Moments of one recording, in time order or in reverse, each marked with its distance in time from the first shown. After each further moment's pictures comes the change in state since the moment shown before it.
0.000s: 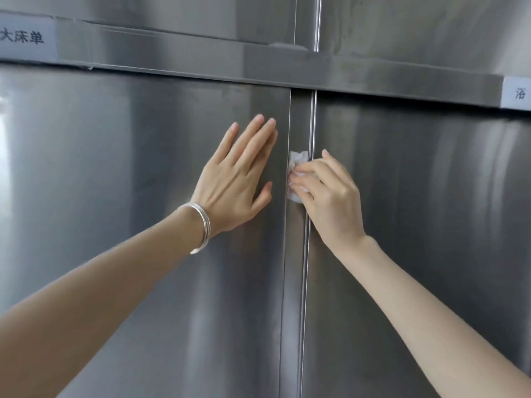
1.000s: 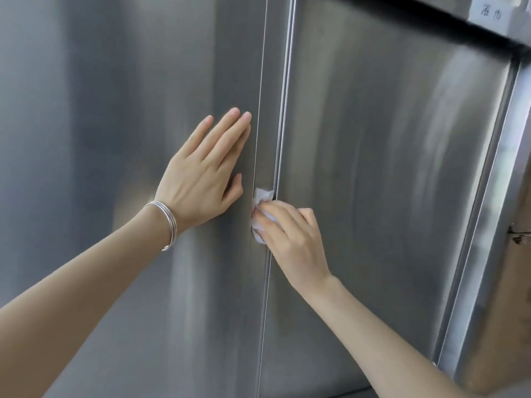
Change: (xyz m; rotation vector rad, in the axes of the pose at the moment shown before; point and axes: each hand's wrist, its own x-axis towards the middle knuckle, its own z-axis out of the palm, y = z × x) left_hand -0.118 0.079 0.034 -0.064 0.052 -0.011; right_hand -0.189 -0.074 -0.037 -0.052 -0.204 -0.010
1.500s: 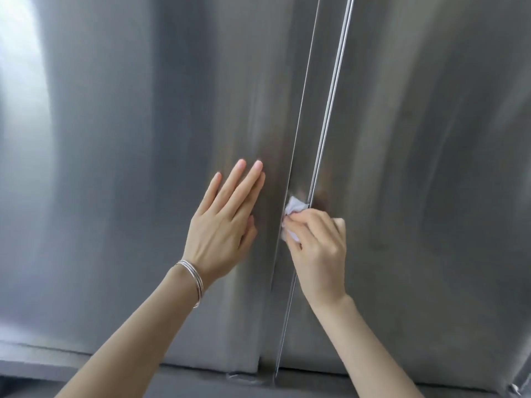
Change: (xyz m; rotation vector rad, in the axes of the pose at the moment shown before) left_hand -0.145 0.093 0.006 -0.101 -0.151 -0.279; right_hand -0.093 -0.039 0.018 0.284 0.033 0.232
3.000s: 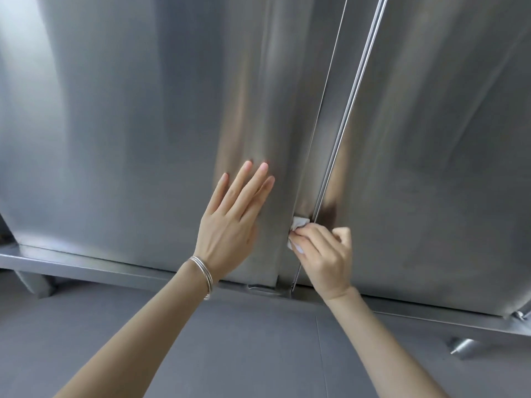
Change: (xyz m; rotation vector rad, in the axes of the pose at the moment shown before) left_hand -0.118 0.029 0.013 -0.003 -0.244 -0.105; right_hand -0.140 -0.006 0.004 -0.029 -0.139 -0.122
